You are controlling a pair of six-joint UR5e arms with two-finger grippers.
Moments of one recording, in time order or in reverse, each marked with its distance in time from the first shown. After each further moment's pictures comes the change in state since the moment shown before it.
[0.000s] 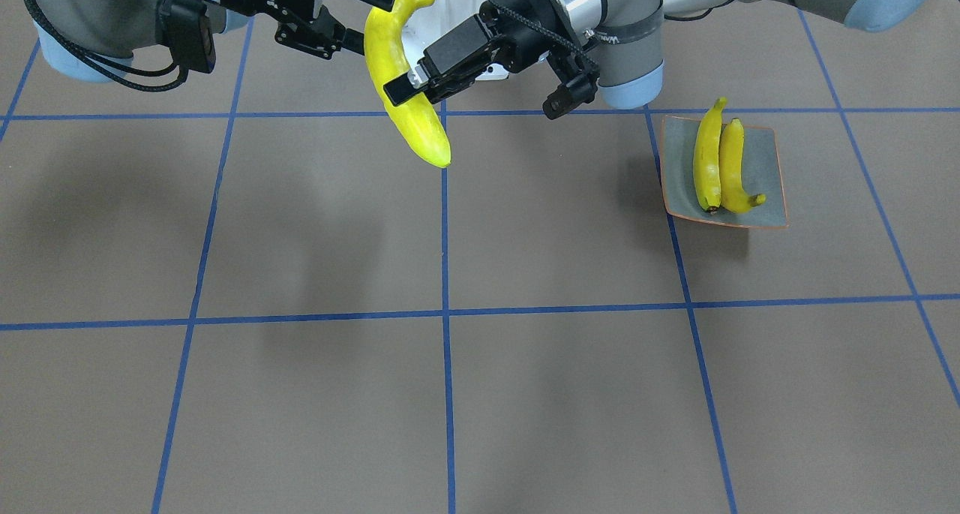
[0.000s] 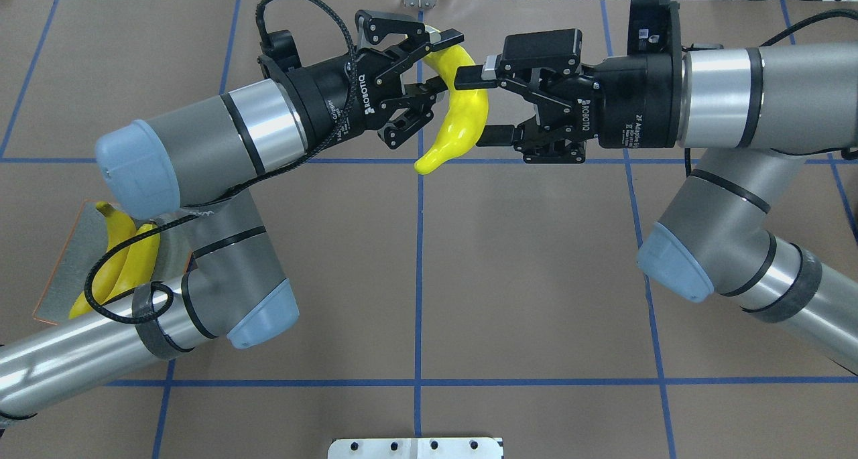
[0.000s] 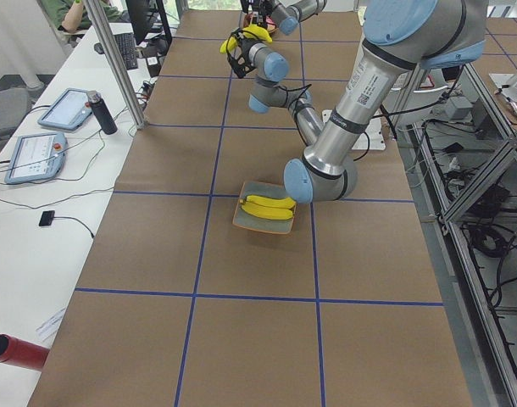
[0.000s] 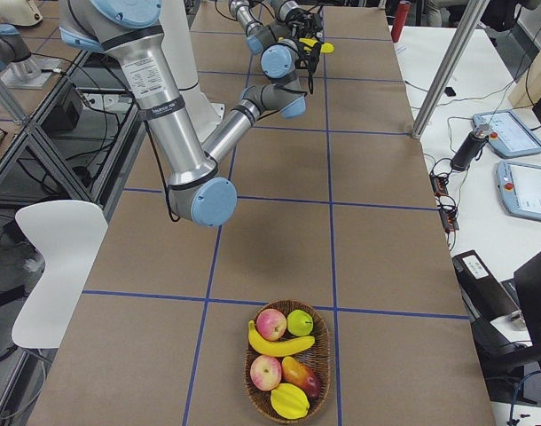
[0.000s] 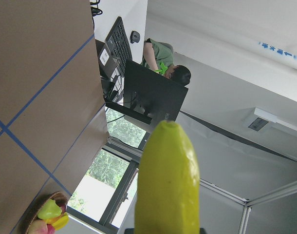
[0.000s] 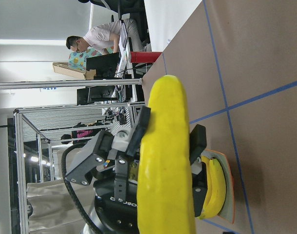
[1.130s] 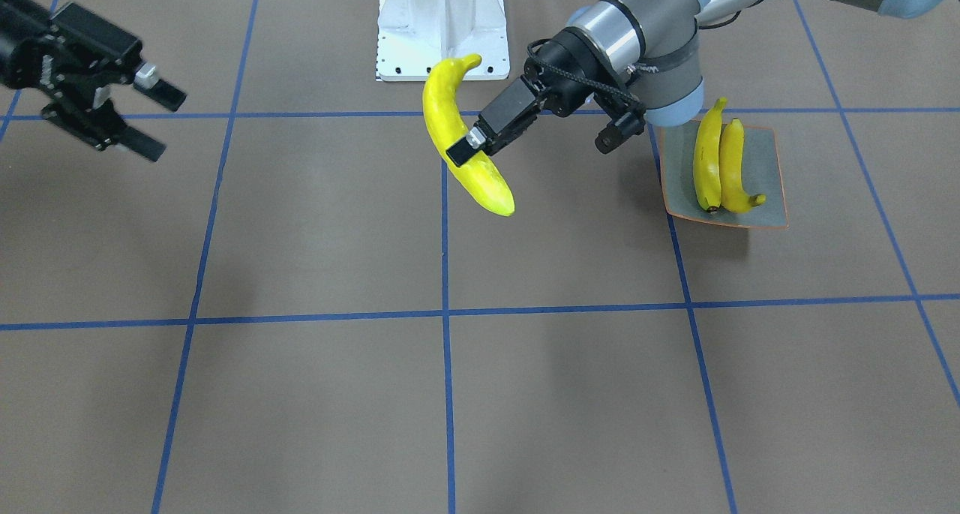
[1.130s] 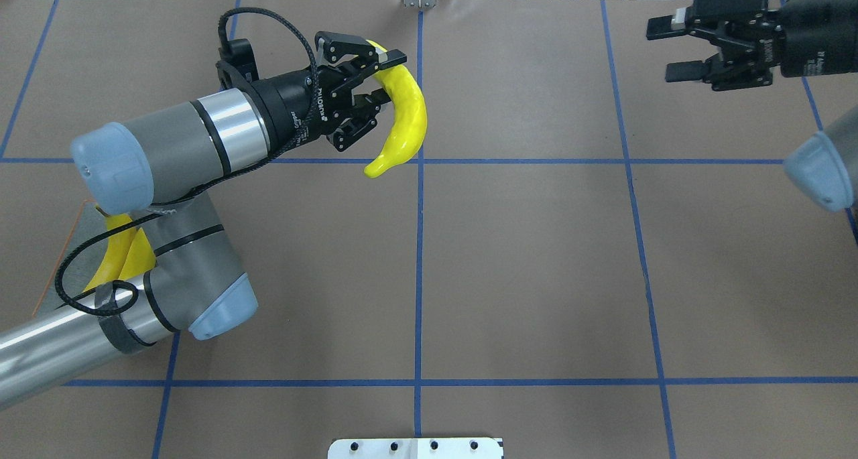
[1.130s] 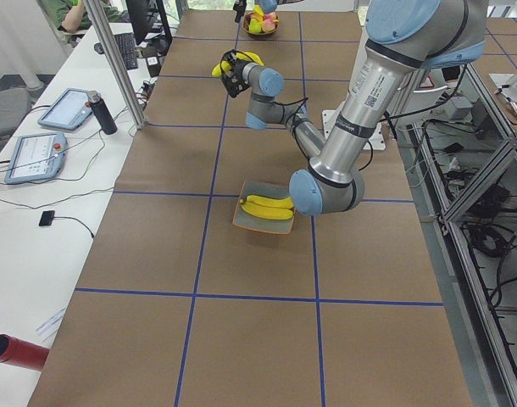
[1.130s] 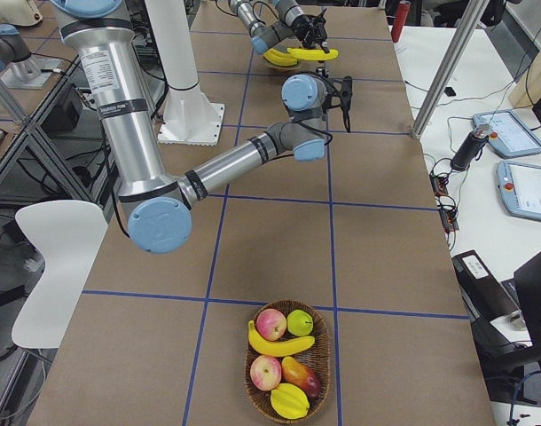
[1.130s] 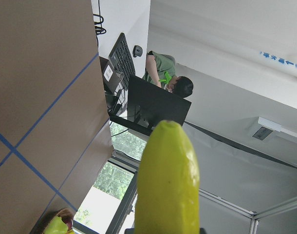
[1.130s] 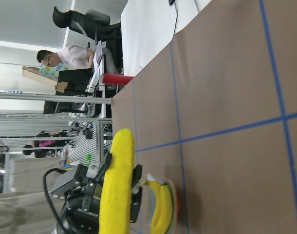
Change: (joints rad) left arm -0.041 0.133 -0.001 0.092 -0.027 0.178; right arm 0.392 -0.211 -0.126 -0.061 0.293 -0.473
